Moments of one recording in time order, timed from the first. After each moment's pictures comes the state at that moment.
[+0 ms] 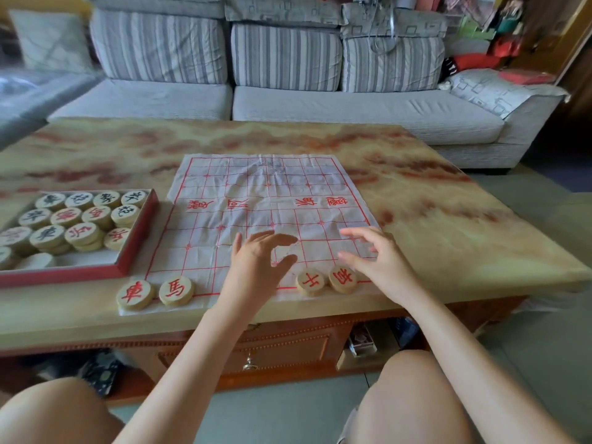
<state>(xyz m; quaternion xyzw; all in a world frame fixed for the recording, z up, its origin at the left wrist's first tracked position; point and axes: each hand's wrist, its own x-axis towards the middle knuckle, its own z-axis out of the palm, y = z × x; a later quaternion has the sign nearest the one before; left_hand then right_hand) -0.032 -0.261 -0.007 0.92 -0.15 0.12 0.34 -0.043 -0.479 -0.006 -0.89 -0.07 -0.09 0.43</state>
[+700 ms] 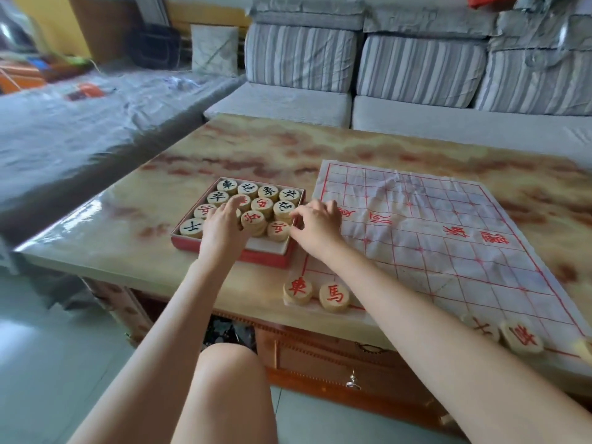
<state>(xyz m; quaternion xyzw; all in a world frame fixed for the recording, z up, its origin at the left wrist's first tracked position) 0.008 0.014 -0.019 0.93 0.14 0.20 0.27 0.057 -0.149 0.000 -0.95 -0.22 -0.06 0.21</state>
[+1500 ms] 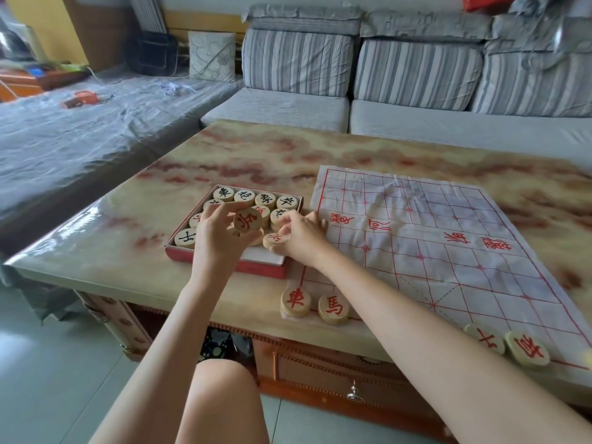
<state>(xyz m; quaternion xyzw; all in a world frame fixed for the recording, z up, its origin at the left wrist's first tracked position) -0.006 0.006 -0.007 0.84 0.09 0.31 0.44 0.064 -0.131 -0.010 -0.92 -0.23 0.02 0.33</state>
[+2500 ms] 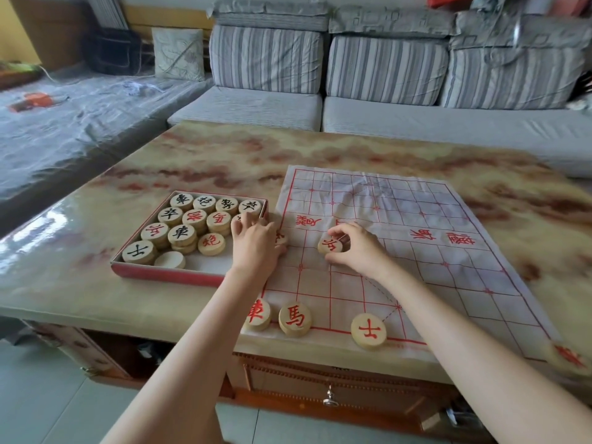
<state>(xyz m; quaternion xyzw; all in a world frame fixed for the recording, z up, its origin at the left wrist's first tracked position) 0.060 -0.085 -0.022 0.99 0.03 0.14 0.06 0.091 -0.278 -0.015 -0.94 -0.16 0.02 0.32</state>
